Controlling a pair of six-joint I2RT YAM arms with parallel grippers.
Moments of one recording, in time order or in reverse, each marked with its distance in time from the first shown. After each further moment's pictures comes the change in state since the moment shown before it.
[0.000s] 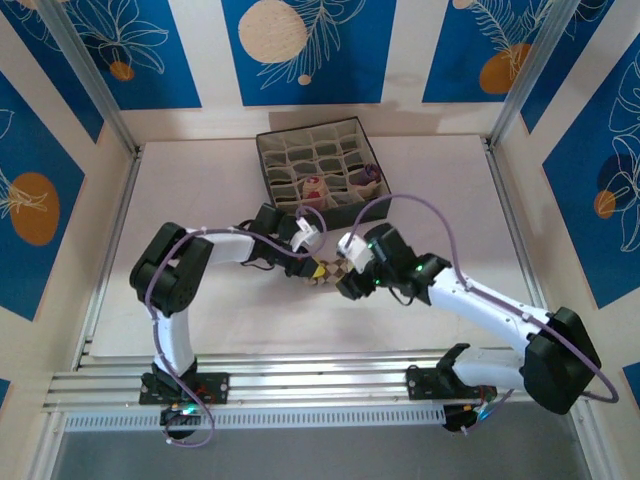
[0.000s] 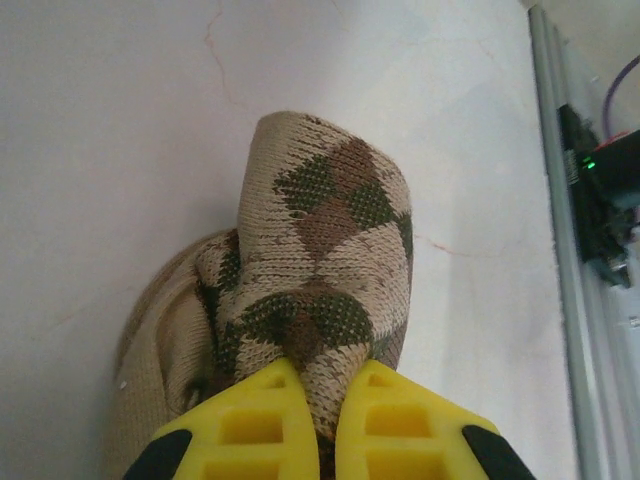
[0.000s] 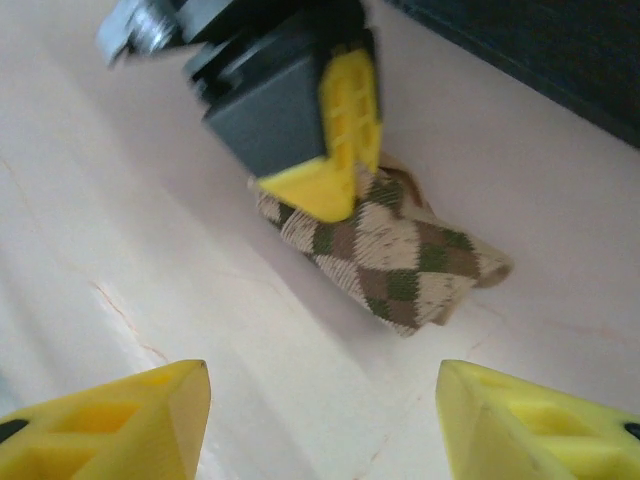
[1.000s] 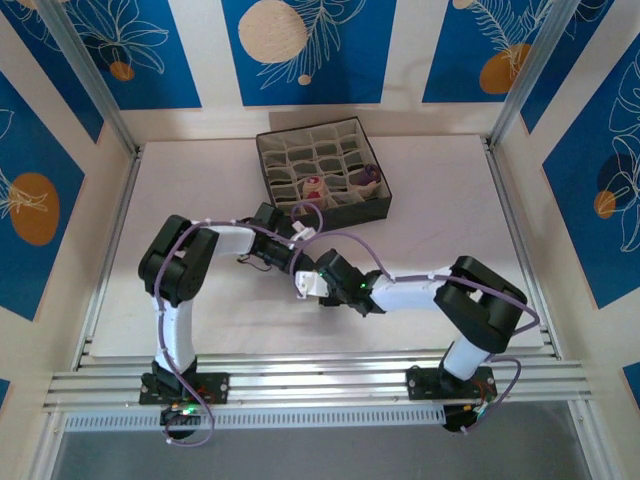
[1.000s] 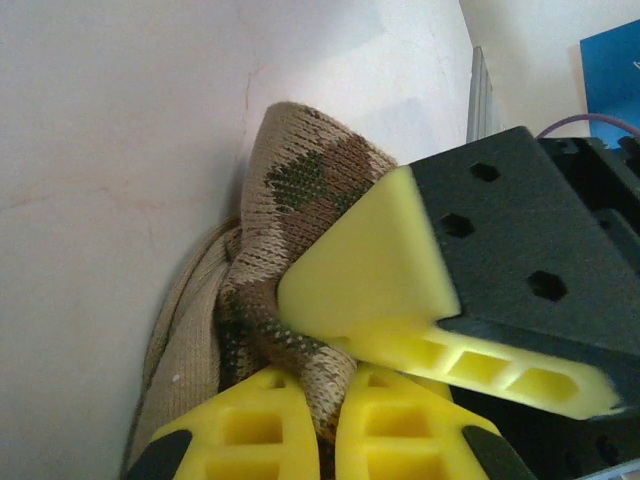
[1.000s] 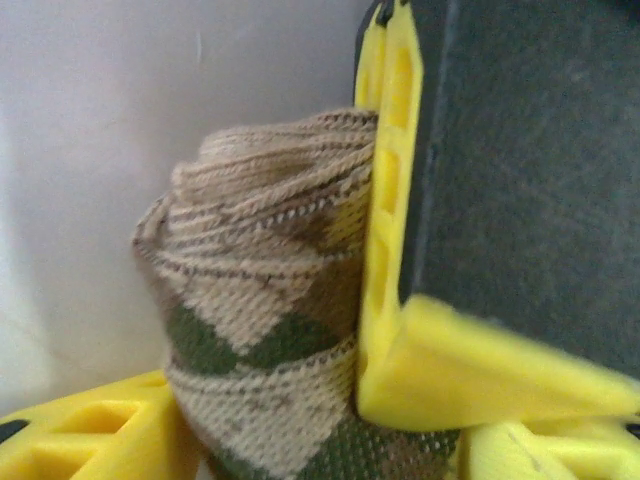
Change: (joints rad) left arm 0.037 0.079 0.063 -0.160 0.143 -0.153; right arm 0.192 0.471 0.010 0.425 0.355 -0.578
